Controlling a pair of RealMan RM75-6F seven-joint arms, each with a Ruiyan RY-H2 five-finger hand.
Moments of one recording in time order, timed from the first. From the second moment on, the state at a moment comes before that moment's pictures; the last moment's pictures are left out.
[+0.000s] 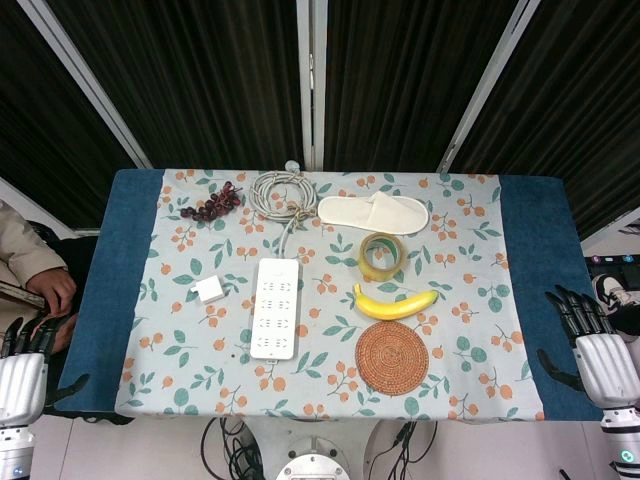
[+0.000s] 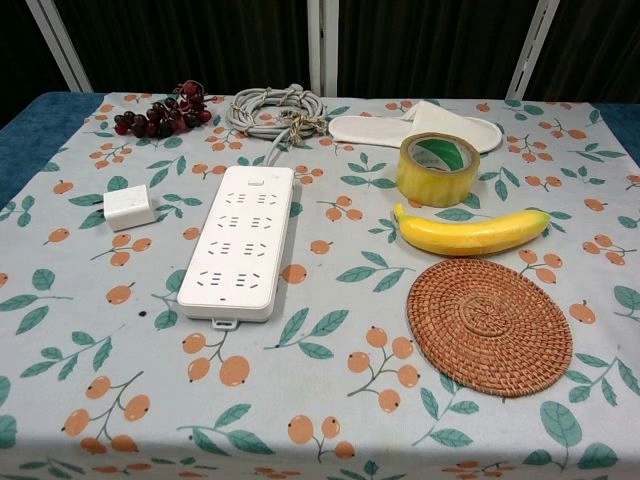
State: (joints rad) left arm -0.02 -1.24 0.04 -1.59 1.47 1.64 0.08; right arm 0.05 -1.11 0.02 -1.52 -1.63 1.54 0.19
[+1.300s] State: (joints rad) left arm -0.59 -1.58 -0.18 -1.28 1.39 1.00 0.18; right arm 0.04 -1.10 0.02 -1.52 -1.60 1.56 0.21
